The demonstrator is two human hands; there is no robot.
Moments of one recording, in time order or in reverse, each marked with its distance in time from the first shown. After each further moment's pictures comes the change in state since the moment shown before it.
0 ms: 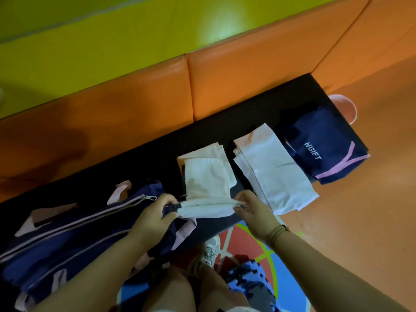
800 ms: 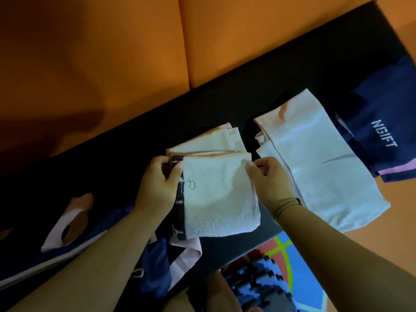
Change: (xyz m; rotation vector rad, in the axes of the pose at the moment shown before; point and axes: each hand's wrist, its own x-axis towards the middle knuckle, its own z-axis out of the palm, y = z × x) left_hand 0.184 -0.054 0.046 -0.137 0.305 -0.140; right_hand 0.182 0.051 0.042 0.181 0.323 0.262
